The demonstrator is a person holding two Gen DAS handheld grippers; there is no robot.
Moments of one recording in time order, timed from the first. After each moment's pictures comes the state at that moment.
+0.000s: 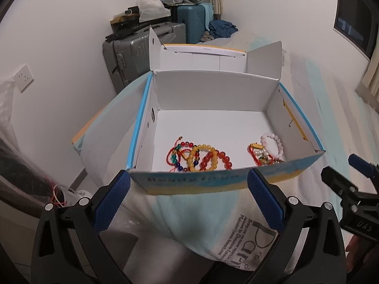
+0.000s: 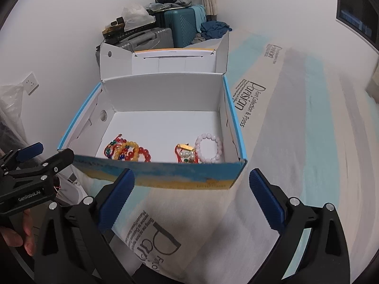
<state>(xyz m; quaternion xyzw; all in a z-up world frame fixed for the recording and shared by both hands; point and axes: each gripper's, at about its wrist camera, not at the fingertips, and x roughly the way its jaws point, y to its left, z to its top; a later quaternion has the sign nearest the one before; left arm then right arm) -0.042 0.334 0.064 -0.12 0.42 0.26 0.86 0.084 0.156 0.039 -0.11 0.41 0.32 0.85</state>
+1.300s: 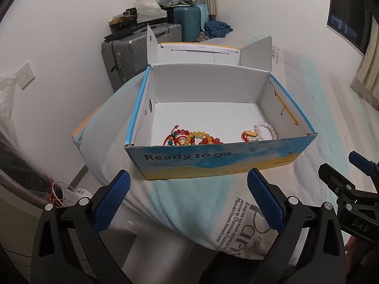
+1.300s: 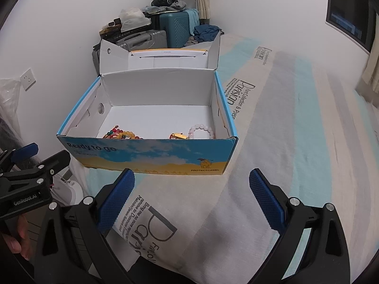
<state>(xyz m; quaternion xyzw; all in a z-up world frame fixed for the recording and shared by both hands) -0.066 0.312 0.054 -0.11 0.41 0.25 0.87 0.055 0.139 0.036 -0.12 0.40 0.29 0.86</state>
